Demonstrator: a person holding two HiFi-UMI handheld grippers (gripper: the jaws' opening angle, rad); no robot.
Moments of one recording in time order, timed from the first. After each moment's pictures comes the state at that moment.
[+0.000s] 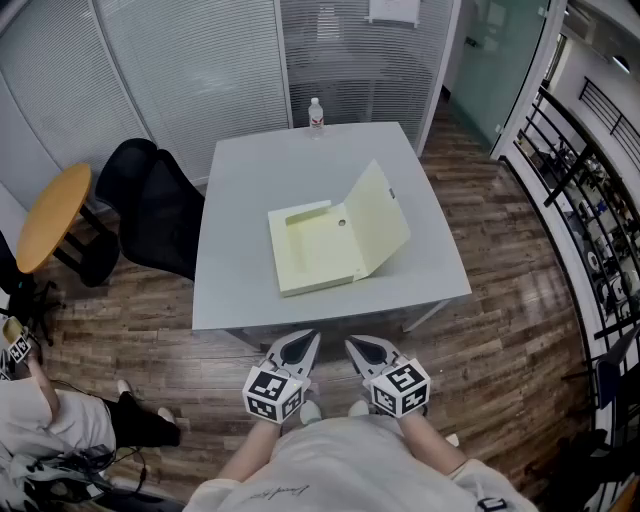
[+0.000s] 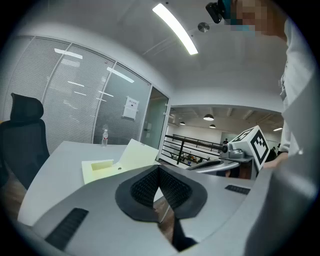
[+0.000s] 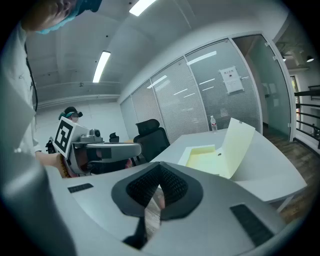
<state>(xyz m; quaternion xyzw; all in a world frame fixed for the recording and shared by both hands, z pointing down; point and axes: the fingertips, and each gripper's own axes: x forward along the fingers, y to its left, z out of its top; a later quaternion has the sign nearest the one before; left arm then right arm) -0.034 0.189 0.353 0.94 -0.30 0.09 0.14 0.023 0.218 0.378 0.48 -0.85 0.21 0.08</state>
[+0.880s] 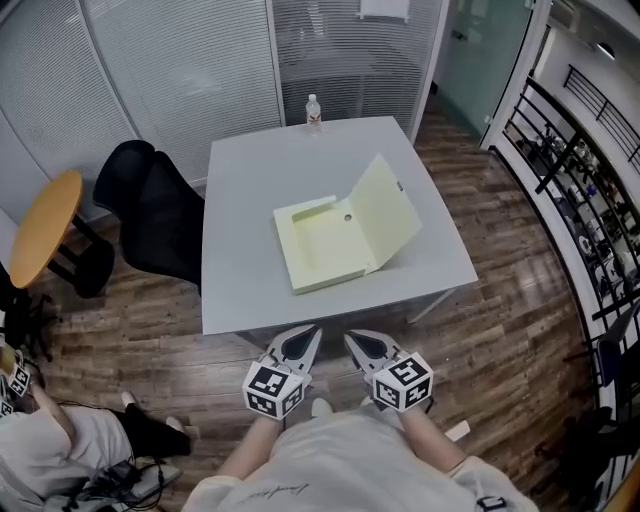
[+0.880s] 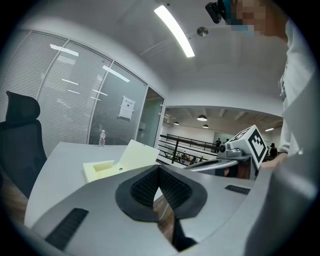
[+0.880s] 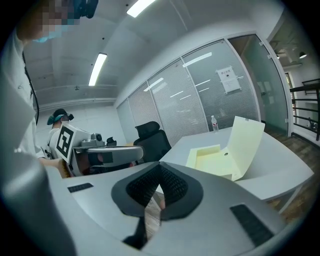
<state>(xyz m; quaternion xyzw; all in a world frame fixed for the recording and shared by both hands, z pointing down) -0.072 0.173 0.348 0.95 -0.26 0.09 0.14 -0.023 0.202 0.370 0.50 -0.84 0.22 0.05</state>
